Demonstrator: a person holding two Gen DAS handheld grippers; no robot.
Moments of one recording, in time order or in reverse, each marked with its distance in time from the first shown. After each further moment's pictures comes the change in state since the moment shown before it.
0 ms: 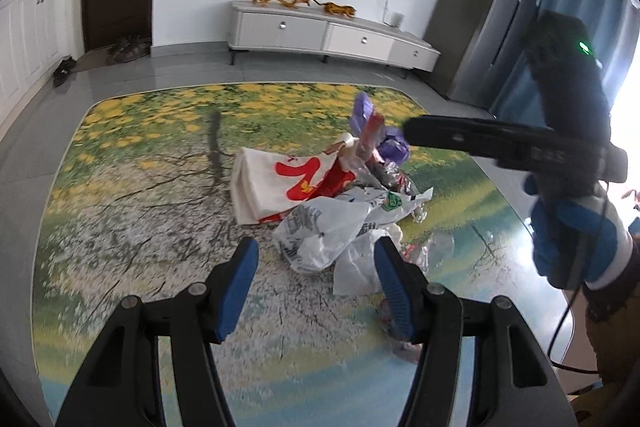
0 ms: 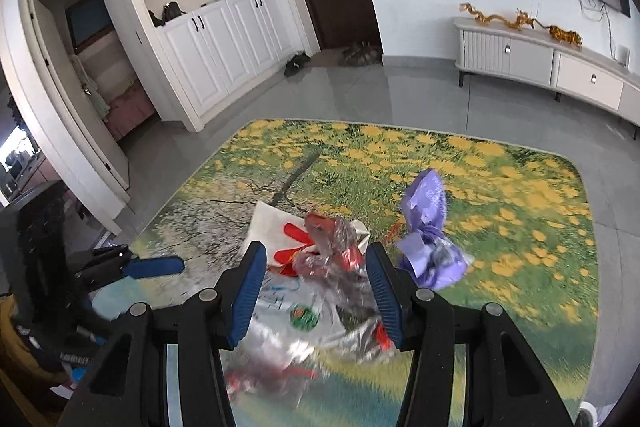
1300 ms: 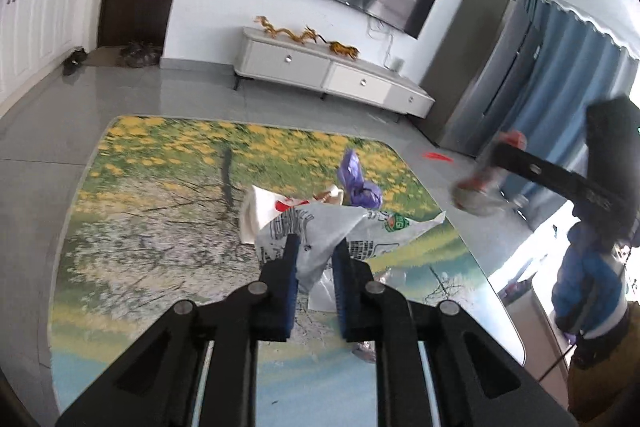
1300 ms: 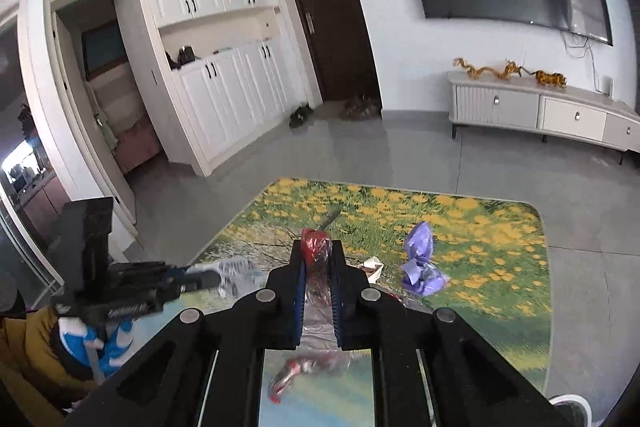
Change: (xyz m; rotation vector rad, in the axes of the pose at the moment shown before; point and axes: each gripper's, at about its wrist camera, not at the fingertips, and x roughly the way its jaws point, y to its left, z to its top) left arm -0.084 0.008 0.005 -0.135 -0.144 -0.046; right arm -0.131 0.051 -0.004 -0.019 -0.212 -0.020
